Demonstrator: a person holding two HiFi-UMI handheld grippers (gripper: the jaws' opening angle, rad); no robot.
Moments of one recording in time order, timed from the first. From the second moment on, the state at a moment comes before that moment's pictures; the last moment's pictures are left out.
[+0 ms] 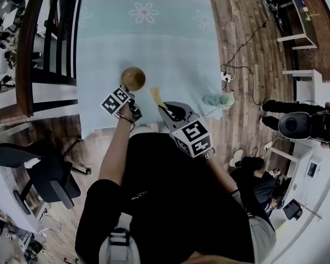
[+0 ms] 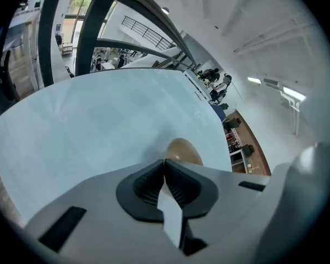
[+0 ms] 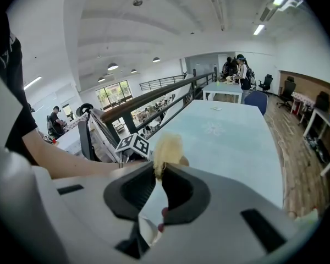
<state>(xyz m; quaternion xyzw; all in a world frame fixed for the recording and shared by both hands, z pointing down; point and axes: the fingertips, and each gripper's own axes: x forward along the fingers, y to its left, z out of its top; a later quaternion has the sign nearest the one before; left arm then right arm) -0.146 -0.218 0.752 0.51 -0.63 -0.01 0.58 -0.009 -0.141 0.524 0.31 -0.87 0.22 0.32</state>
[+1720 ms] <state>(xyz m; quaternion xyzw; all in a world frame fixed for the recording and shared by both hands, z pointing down) 0.010 -0.125 0.413 0.68 -0.73 -0.03 0.07 0.076 -0.152 0.423 0.25 -0.96 0.09 0.06</state>
